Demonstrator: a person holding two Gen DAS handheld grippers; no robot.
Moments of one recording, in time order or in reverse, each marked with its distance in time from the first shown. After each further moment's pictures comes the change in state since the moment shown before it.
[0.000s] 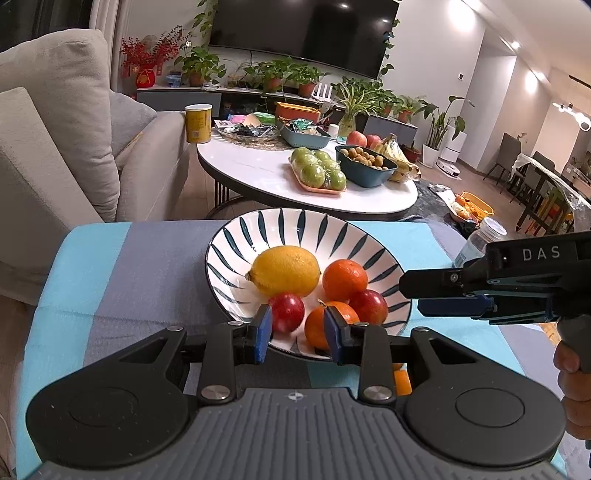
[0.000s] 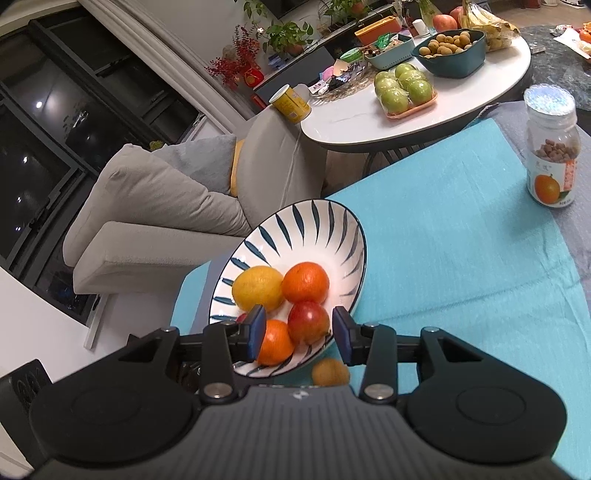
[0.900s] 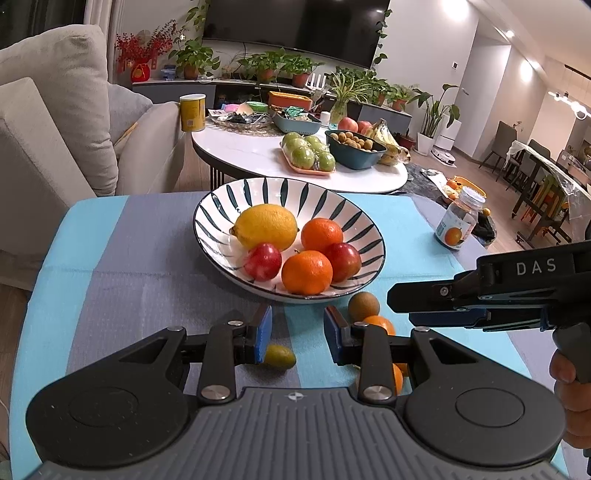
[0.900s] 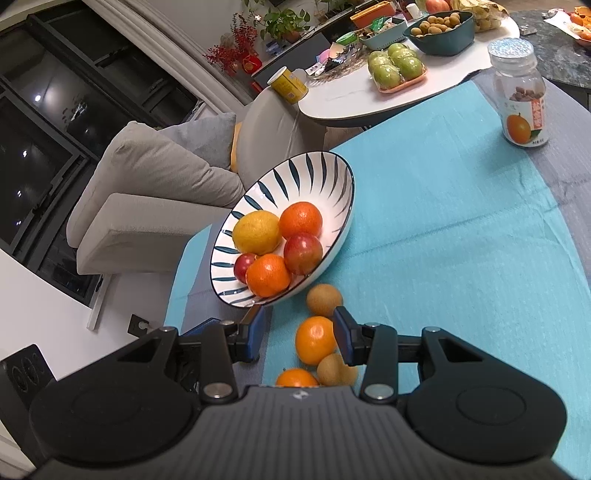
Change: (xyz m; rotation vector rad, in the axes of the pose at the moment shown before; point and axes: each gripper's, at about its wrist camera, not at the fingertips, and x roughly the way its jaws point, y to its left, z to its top) left arm -0.022 -0.016 -0.031 0.014 0.029 -0.005; right arm -0.017 -0.004 -0.038 0.015 0.041 0.001
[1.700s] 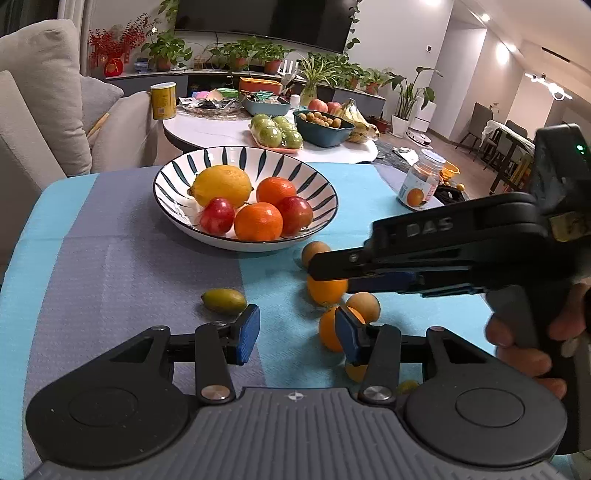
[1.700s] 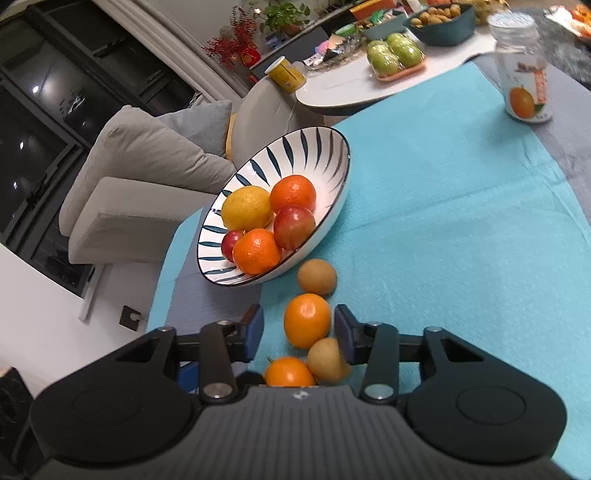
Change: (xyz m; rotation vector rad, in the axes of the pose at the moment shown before) left arm -0.008 -0.022 -0.028 0.054 0.044 -0.073; right arm 0.018 -0.002 -0.016 -0.026 0.007 -0.018
